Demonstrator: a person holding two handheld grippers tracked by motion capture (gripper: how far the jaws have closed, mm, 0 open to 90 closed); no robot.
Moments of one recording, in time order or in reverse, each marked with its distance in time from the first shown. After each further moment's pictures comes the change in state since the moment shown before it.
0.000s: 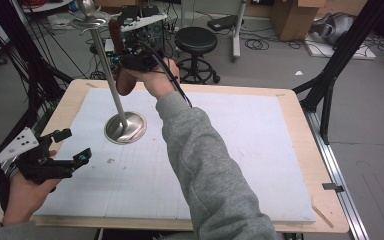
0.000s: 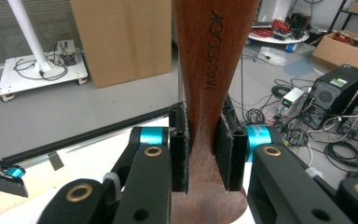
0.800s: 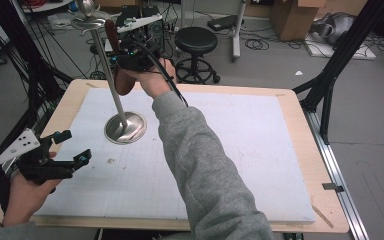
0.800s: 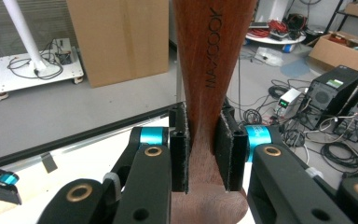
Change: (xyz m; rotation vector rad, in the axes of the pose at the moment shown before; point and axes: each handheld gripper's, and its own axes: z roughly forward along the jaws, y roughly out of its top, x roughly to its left) left arm 0.003 -0.006 0.001 0.025 0.009 -0.008; right arm 0.001 0.000 0.010 0.001 -0.012 -0.009
